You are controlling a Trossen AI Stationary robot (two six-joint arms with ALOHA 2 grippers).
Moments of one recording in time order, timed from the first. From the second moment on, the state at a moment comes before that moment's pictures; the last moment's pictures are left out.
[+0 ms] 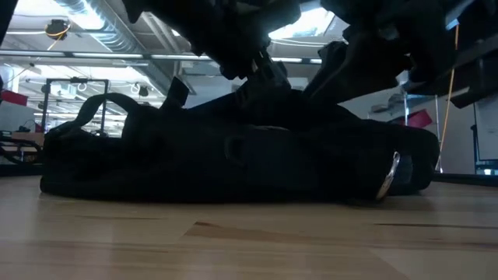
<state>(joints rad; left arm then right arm) -0.33 1.94 1.18 0.20 -1.10 0.42 0.38 1.59 0.83 0.03 0.38 -0.01</state>
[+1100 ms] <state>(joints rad) -0.32 1.94 1.18 0.17 -1.06 0.42 0.26 1.69 0.83 0.15 0.52 0.08</state>
